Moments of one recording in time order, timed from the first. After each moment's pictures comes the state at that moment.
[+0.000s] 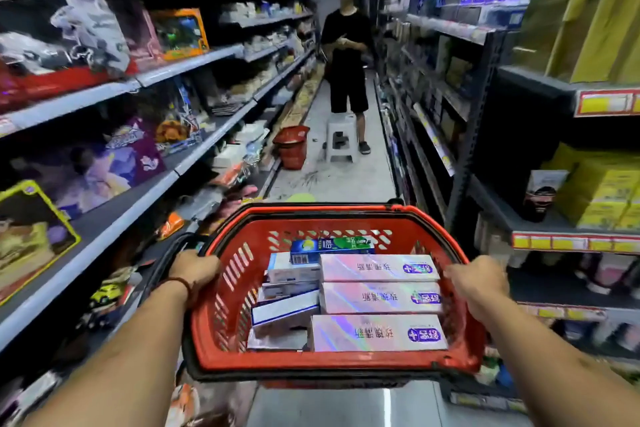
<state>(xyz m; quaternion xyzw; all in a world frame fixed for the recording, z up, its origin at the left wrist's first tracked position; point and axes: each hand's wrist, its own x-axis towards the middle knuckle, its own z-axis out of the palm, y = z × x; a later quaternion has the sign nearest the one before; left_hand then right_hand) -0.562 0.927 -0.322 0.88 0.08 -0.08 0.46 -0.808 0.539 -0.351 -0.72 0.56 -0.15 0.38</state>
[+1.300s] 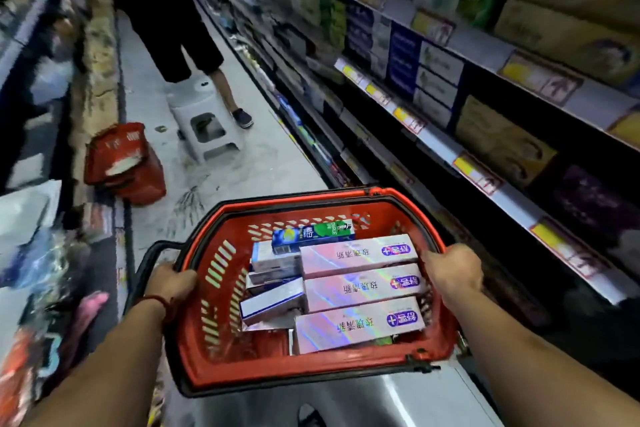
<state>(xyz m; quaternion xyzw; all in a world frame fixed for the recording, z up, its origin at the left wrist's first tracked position) 0.242 0.346 -0.470 0.91 -0.11 -0.27 0.29 -0.162 0.127 -0.493 -0.52 0.78 -0.13 0.33</state>
